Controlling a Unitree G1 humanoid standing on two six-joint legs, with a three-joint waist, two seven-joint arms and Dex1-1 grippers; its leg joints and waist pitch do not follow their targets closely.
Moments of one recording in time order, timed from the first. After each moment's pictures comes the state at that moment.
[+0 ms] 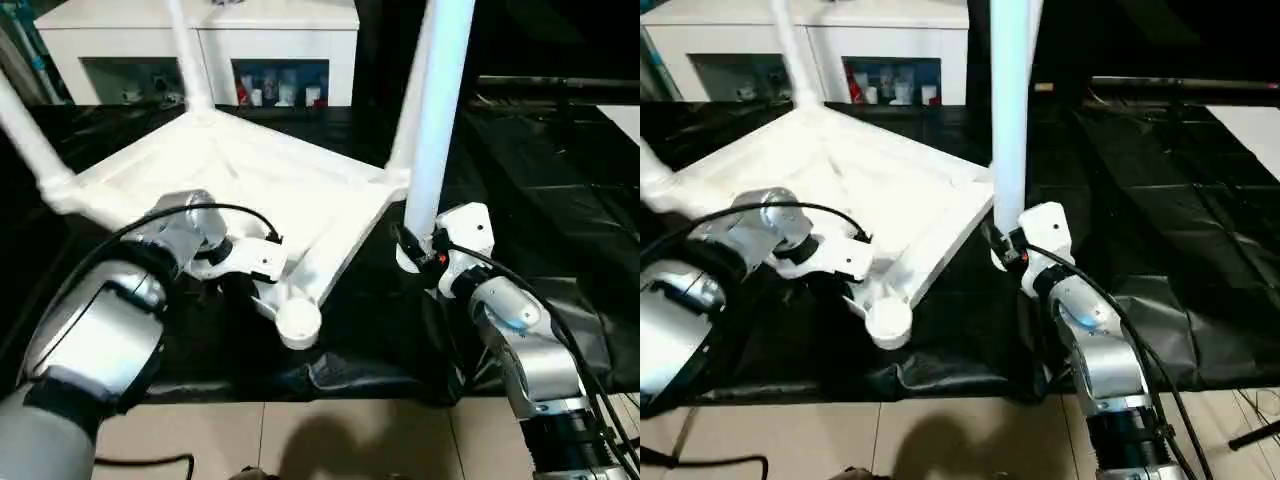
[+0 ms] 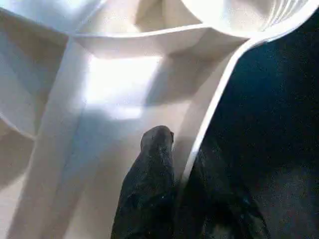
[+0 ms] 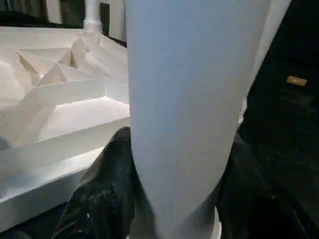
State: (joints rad) left arm -1.02 0.39 -0.45 1.22 0.39 -0.17 -1.39; right arm -0.29 -0.22 0.05 0.09 0.07 0.19 0.36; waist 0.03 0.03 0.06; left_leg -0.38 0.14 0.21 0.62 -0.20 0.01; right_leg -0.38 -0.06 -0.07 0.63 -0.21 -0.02
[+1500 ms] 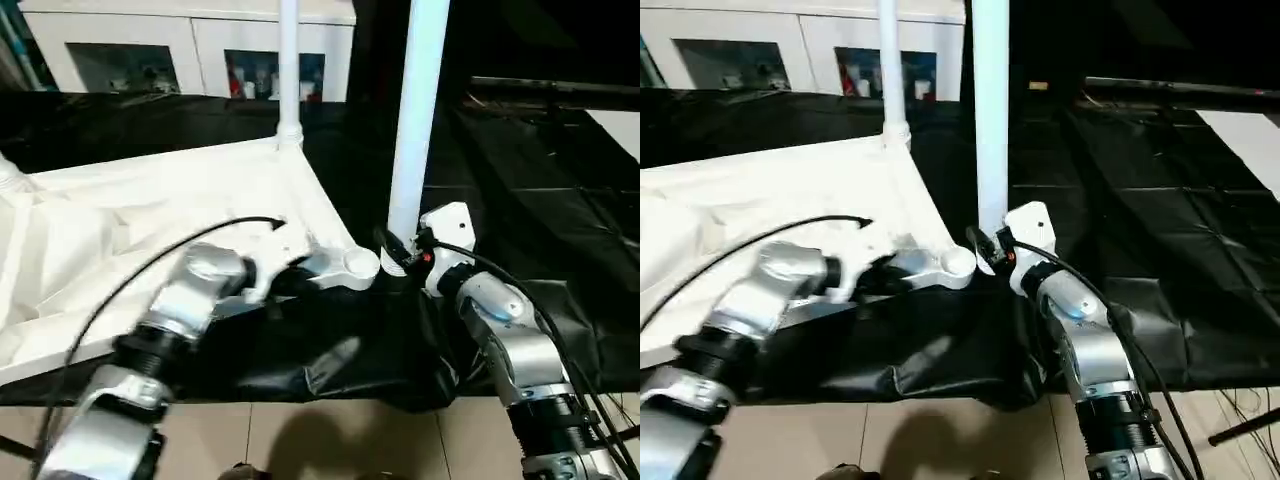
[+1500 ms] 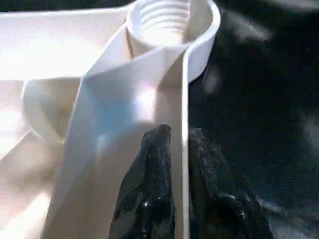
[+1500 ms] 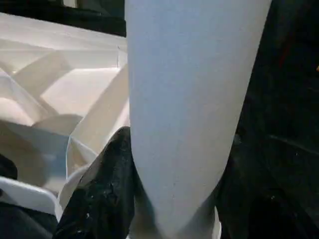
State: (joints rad) left arm -0.62 0.32 -0.24 0.51 0.18 0.29 -1.03; right arm -0.35 -0.20 0.06 0.20 0.08 0.18 0.42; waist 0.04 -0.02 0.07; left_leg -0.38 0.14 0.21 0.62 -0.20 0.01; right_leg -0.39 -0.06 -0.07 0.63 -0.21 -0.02
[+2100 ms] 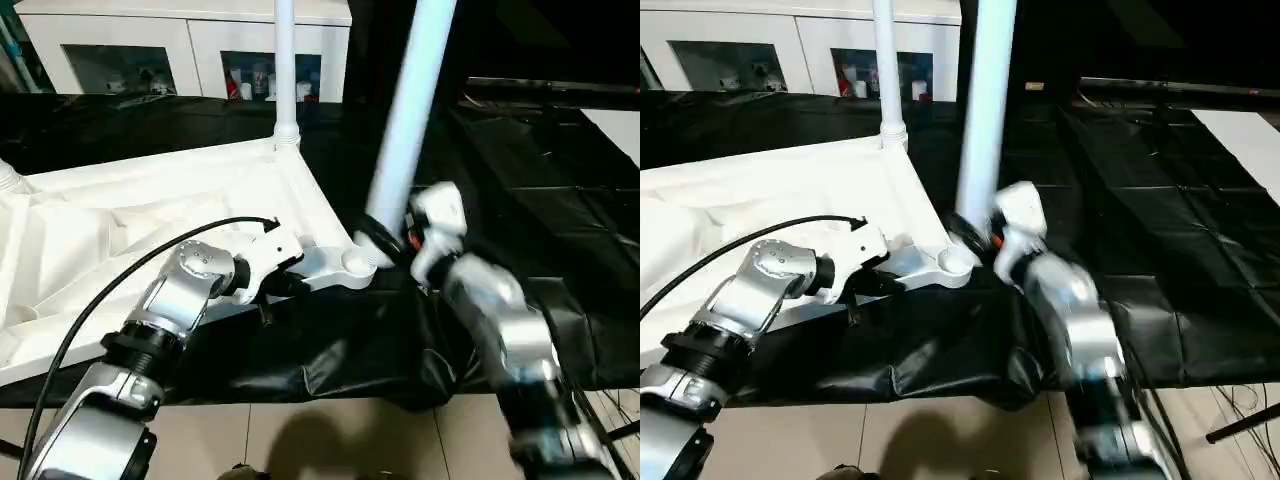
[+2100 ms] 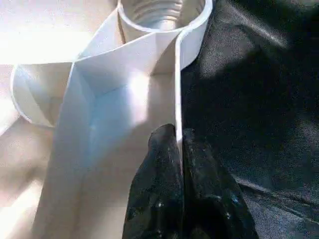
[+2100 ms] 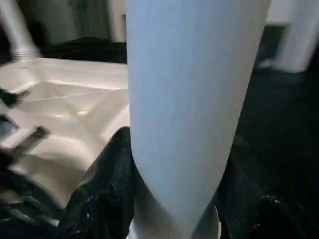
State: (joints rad) left arm -0.61 0.35 -0.26 0.48 0.15 0.32 -1.06; right arm -0.48 -0.17 0.04 0.26 0.25 0.32 0.61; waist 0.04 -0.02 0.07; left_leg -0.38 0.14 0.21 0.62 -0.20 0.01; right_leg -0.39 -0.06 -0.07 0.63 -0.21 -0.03
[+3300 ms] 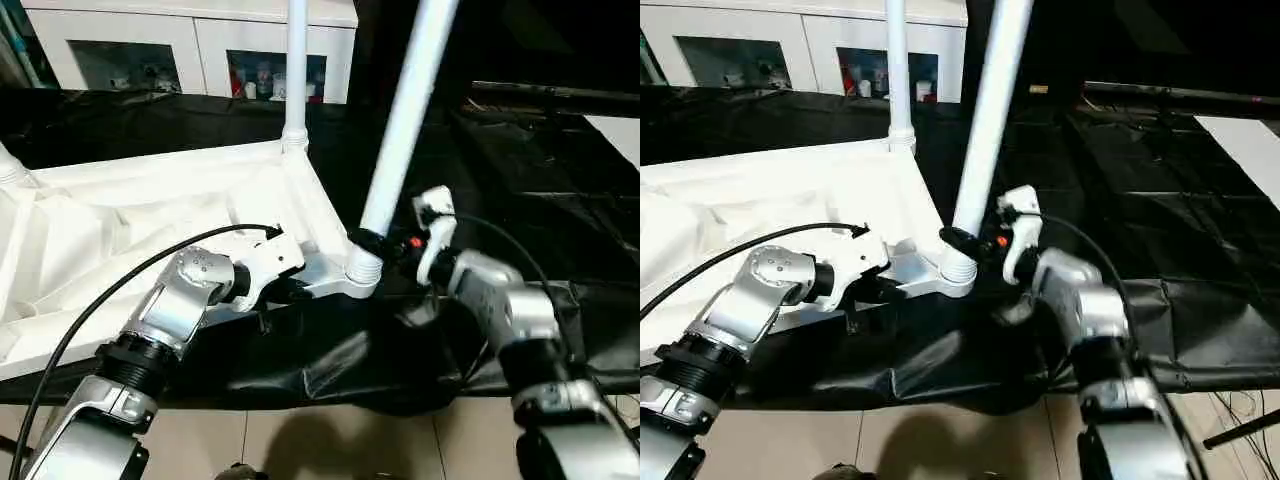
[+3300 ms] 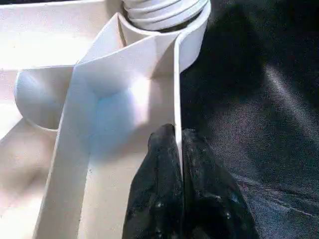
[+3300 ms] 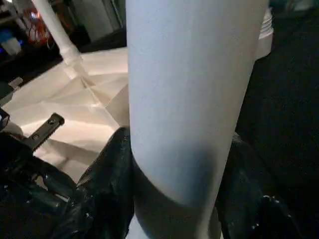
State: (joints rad) left arm -0.57 0.37 -0.28 0.42 0.15 0.30 -1.06; right arm -0.56 -0.18 -0.03 0.58 0.34 0.27 0.80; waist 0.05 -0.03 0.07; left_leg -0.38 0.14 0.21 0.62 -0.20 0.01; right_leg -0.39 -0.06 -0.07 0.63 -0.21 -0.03
